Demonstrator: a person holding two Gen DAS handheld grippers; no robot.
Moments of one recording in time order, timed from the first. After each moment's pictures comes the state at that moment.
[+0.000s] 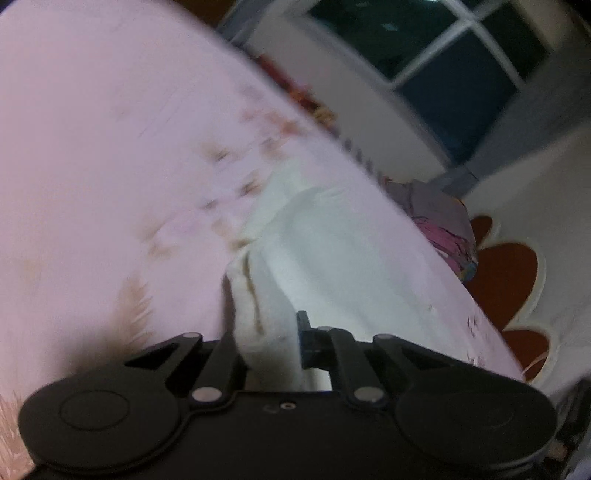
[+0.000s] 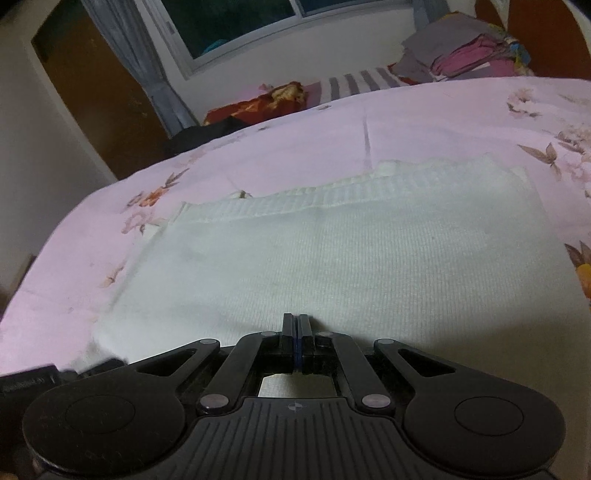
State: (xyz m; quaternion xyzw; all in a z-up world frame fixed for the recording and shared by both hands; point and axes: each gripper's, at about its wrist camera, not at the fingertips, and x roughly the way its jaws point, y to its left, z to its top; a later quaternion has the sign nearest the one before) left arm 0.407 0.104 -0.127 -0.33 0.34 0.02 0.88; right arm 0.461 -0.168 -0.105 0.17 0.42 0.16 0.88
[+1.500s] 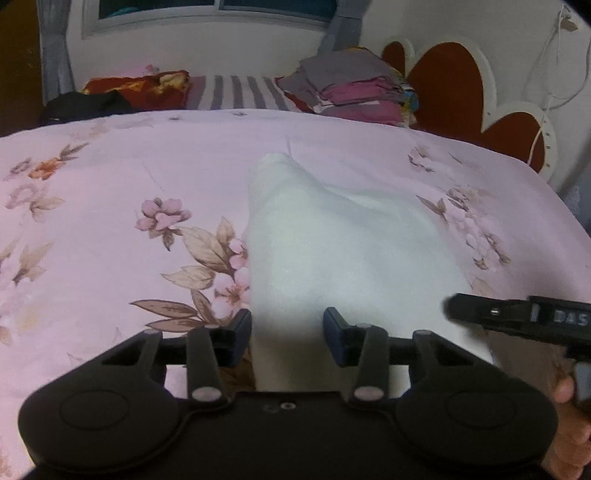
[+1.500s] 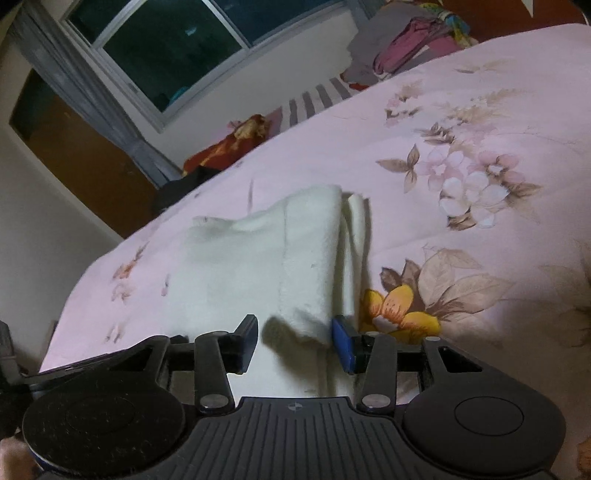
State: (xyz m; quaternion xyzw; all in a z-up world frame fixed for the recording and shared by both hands) left arm 0.482 -0.071 -0.109 -0.03 0.43 -0.12 0.89; right arm 0.444 -0.333 -0.098 0.28 0.40 0.13 0.86
